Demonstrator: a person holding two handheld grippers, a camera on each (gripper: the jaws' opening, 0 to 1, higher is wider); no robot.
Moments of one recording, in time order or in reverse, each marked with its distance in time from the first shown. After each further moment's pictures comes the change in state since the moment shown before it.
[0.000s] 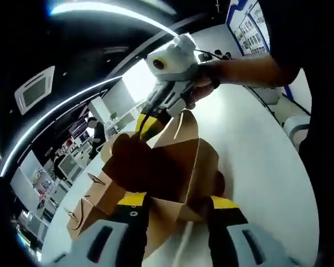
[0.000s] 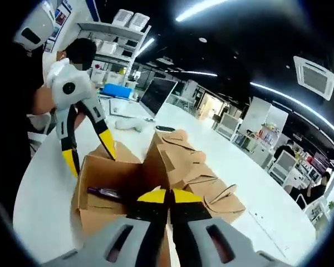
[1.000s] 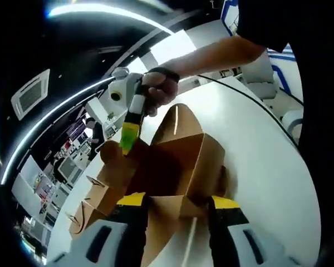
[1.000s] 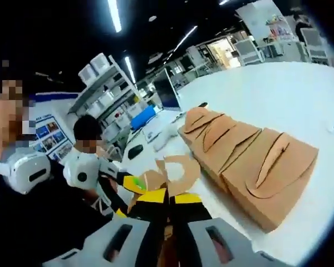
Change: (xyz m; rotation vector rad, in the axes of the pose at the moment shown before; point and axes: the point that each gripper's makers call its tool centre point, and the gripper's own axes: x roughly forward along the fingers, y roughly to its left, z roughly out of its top) left arm 0.001 -0.002 0.001 0.046 0.025 -0.013; right arm 0.029 0.009 0.004 0.910 0.056 0.528
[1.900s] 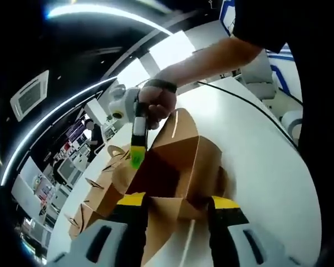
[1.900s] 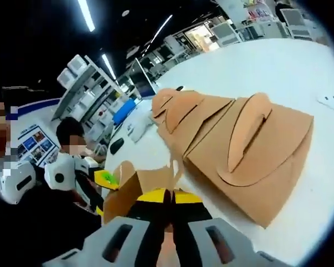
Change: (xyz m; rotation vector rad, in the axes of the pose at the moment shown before) left arm 0.002 -0.001 0.002 0.006 -0.009 -0.005; right arm 0.015 -0.030 -0.030 0.041 0.102 -0.117
